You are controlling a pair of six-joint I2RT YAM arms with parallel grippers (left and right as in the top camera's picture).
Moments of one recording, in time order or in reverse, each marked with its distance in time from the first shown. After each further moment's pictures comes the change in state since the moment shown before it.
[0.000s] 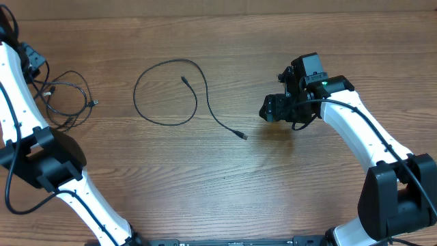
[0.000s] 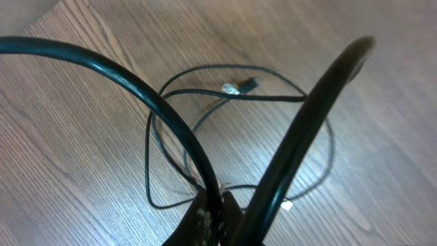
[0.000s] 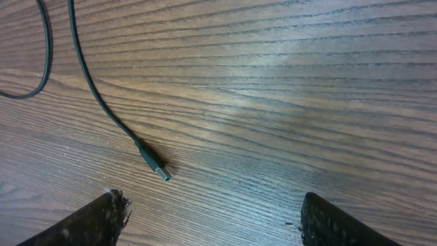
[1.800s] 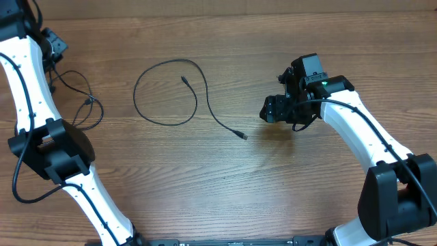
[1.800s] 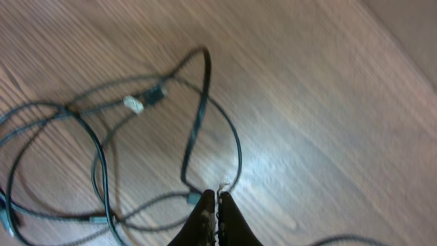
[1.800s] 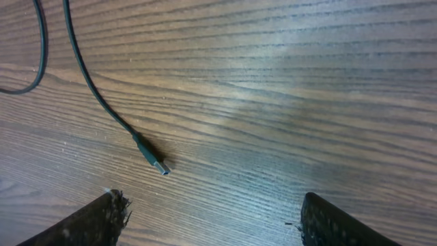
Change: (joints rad) left arm -0.084 0.043 0.000 0.153 0.118 -0.032; right arm 0.000 0.000 0.000 -0.022 0.000 0.000
